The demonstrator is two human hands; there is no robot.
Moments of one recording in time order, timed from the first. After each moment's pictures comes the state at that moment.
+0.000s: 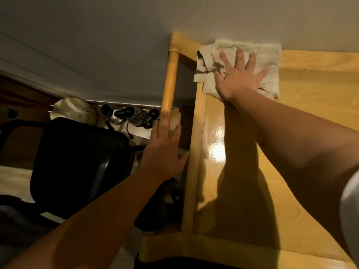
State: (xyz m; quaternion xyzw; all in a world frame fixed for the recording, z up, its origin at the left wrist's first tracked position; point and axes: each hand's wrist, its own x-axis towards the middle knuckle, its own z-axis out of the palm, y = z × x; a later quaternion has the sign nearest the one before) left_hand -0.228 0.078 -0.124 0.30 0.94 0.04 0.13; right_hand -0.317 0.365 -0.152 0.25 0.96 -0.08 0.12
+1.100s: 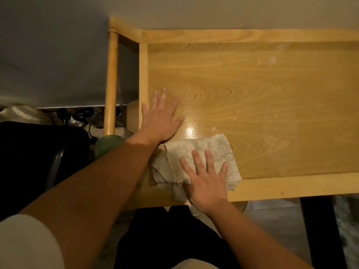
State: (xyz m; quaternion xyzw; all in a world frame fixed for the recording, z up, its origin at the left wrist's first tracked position) left_hand -0.161 0.184 -0.139 0.37 0.91 0.02 0.18; right_hand 0.087 0.229 -0.134 0.16 0.96 -0.11 0.20
